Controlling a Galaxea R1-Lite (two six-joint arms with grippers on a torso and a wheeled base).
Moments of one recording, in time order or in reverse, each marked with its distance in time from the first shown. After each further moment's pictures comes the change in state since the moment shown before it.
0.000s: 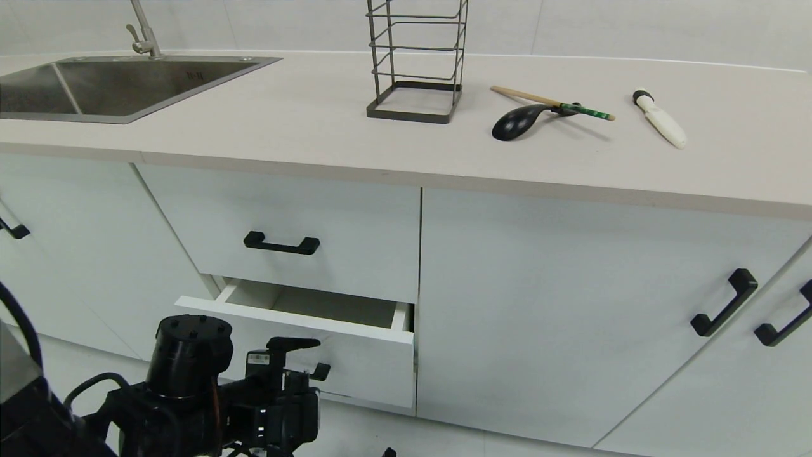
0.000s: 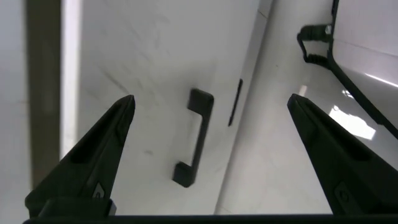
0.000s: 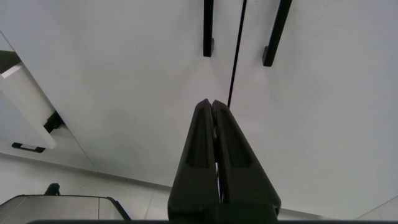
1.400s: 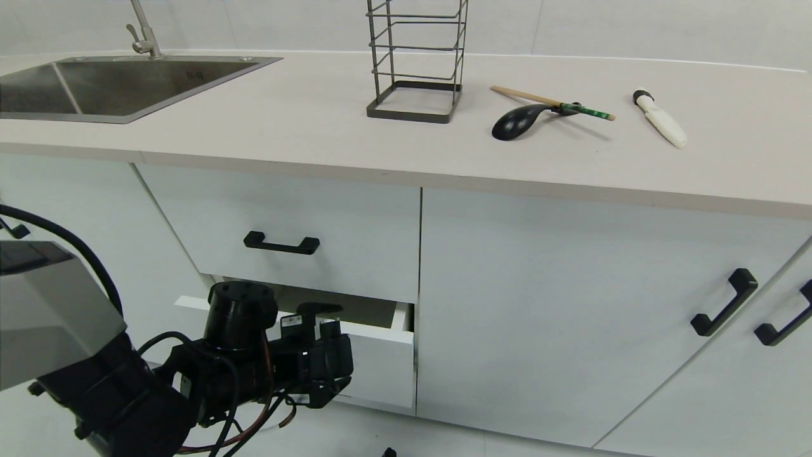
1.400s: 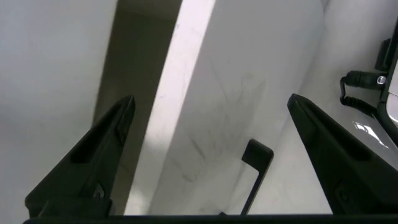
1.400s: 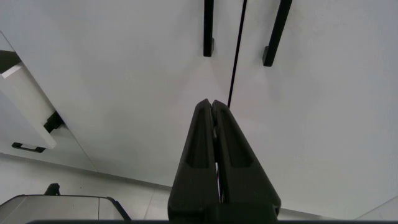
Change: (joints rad) left arm -0.003 0.147 -0.215 0.001 0.010 -0.101; right arm 0.000 0.000 0.000 0.000 0.000 0.000
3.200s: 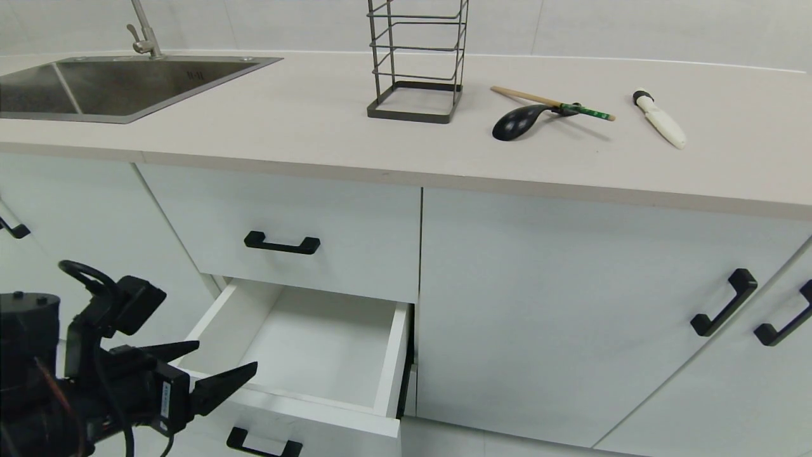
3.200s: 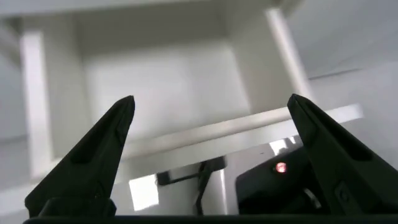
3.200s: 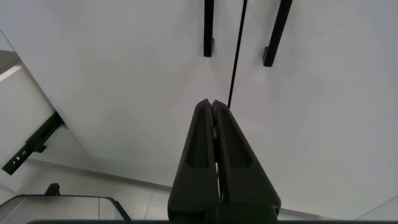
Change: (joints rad) left arm 0.279 -0.675 0.145 0.520 -0.037 -1.067; right arm 0.000 0.000 0.000 0.000 0.000 0.000
